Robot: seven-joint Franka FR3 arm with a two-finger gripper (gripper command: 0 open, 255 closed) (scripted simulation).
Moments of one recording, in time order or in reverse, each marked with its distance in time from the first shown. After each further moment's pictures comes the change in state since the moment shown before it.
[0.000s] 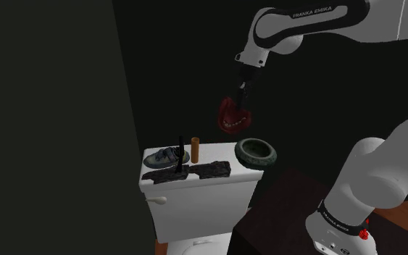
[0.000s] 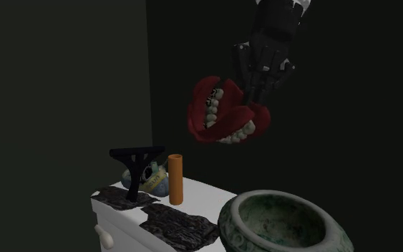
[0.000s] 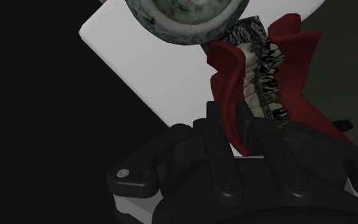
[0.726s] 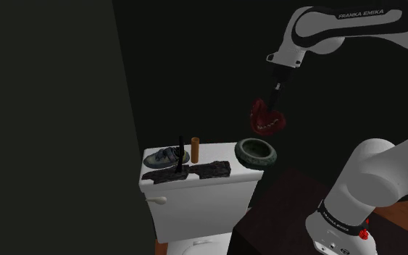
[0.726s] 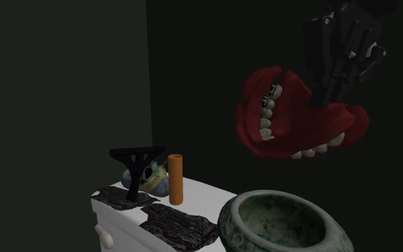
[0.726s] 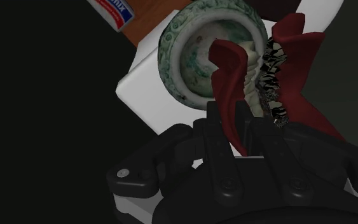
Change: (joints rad) arm -0.095 -0.280 -0.088 -0.188 -0.101 -0.114 -0.105
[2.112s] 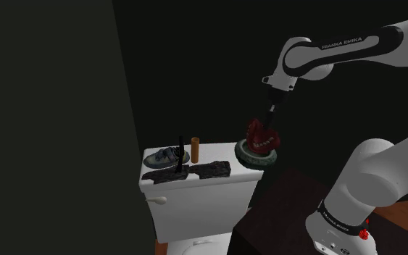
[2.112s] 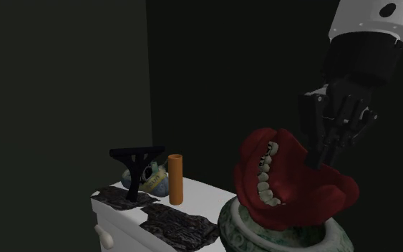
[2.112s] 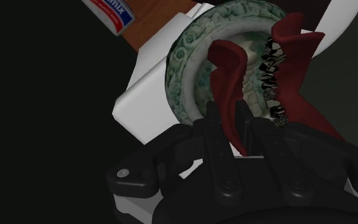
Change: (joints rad) arm -0.006 0.027 -0.022 -0.198 -0.002 0.220 -0.049
